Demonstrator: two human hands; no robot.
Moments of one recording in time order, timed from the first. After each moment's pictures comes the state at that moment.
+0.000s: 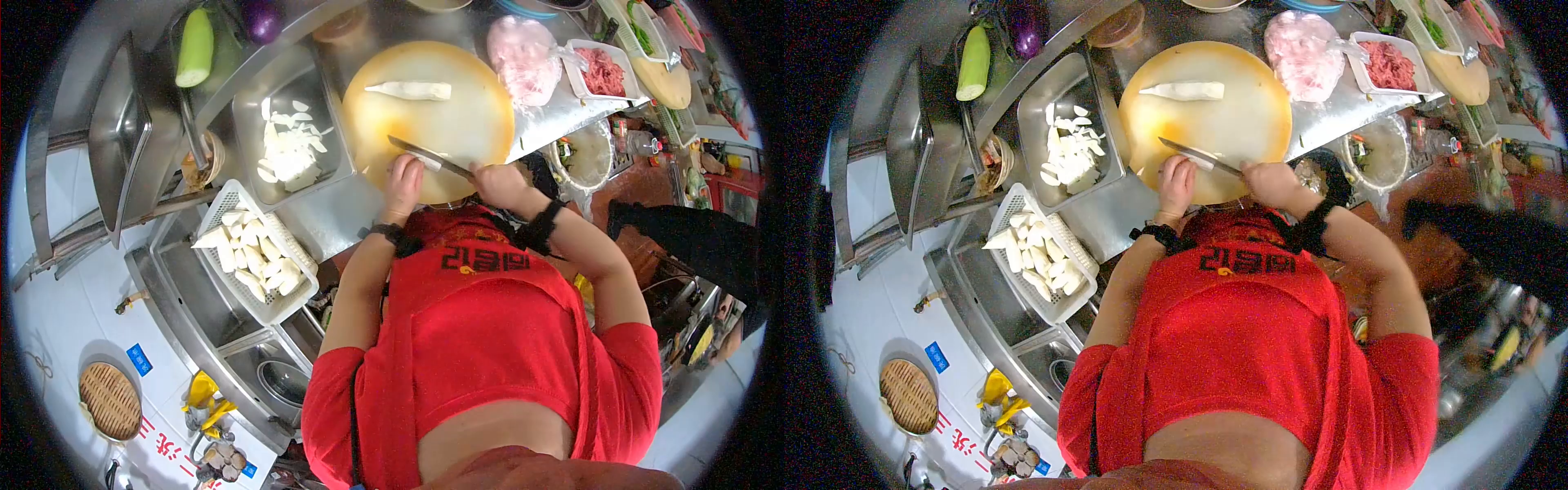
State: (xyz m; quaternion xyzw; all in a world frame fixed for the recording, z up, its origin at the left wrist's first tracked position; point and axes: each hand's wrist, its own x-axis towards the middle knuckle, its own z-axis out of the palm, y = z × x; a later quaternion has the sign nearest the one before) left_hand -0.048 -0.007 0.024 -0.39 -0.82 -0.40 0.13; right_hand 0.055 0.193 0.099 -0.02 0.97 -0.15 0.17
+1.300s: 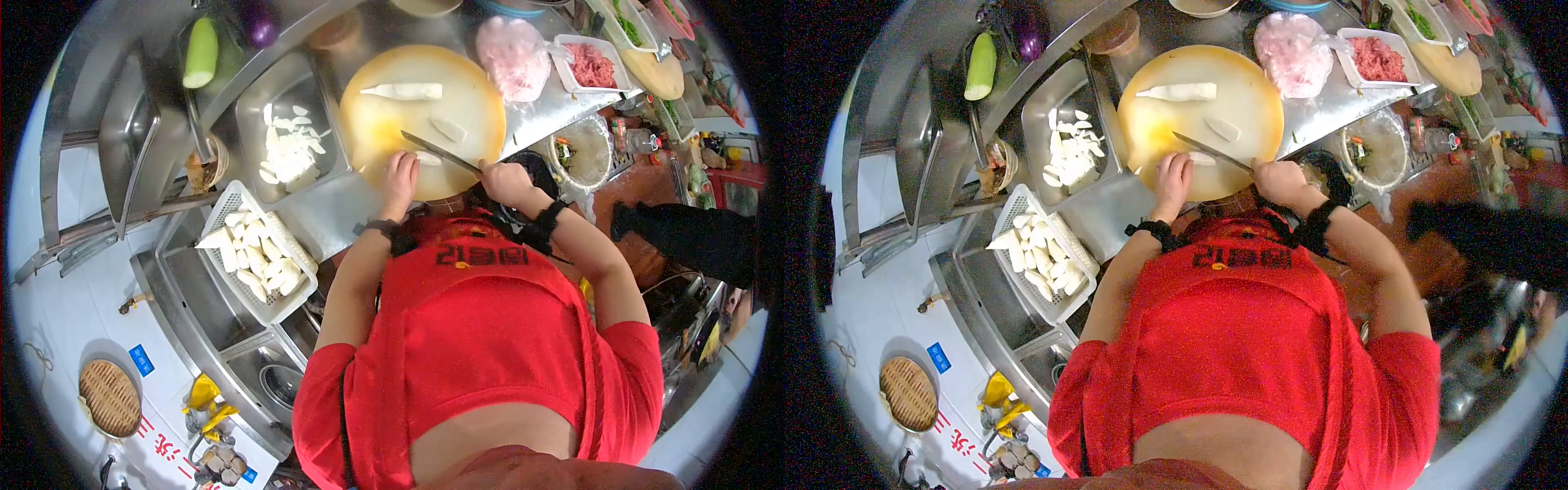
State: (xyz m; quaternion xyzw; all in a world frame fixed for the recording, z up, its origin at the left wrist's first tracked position) left_hand -0.046 -0.002 0.032 -0.36 -0.85 -0.37 0.12; right_hand 0.078 0.202 0.108 0.05 0.98 -0.15 0.15
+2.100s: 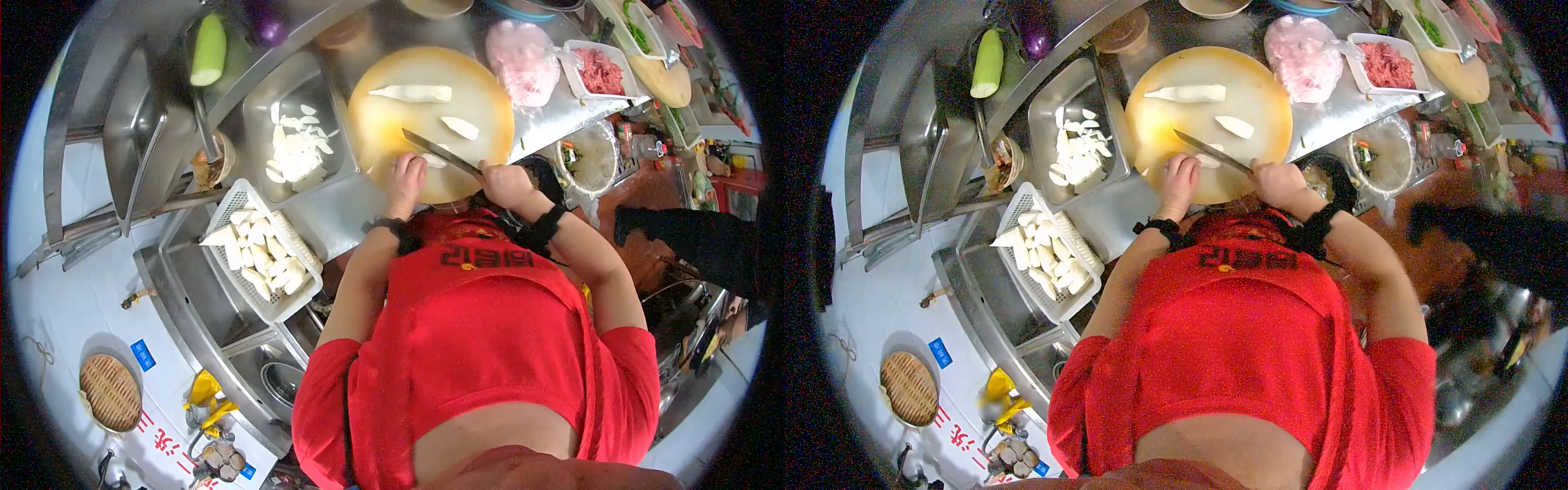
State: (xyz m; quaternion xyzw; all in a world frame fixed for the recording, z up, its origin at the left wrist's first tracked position) left_hand -0.054 -0.005 0.024 -0.40 -0.84 -0.34 0.13; right_hand 0.065 0.191 0.110 0.05 0.98 -0.17 0.13
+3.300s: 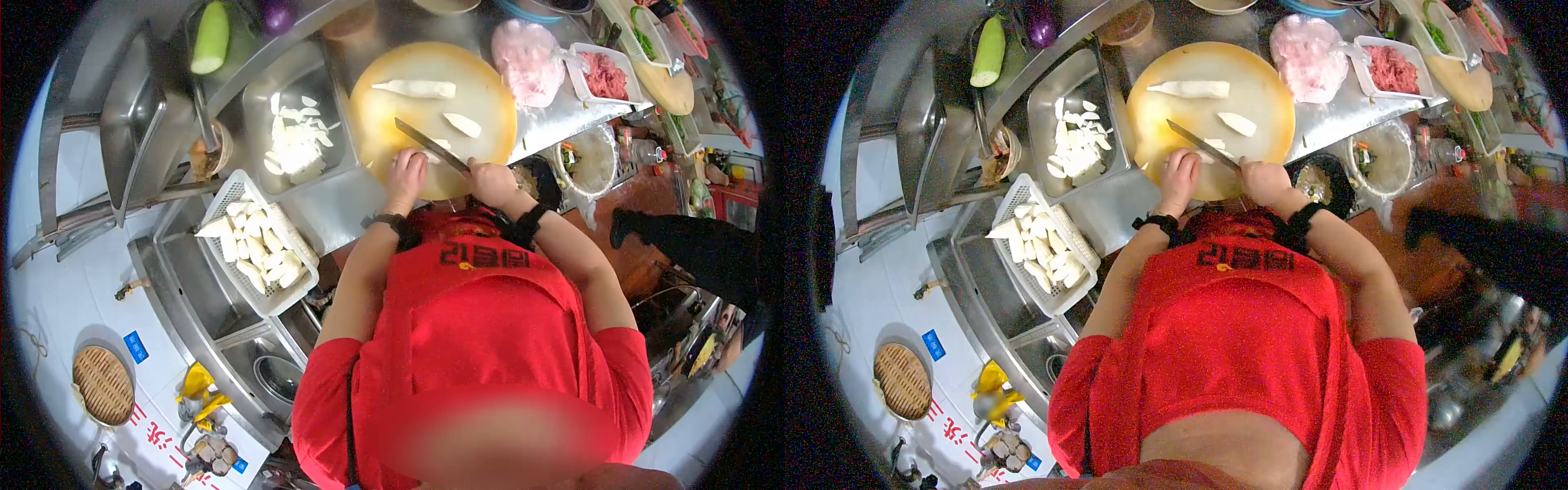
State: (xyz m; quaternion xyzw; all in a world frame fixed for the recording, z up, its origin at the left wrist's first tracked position) left_hand -0.053 -0.003 0.025 -0.40 -0.84 -0.35 0.15; right_hand 0.055 0.173 0.091 0.06 0.98 -0.17 0.11
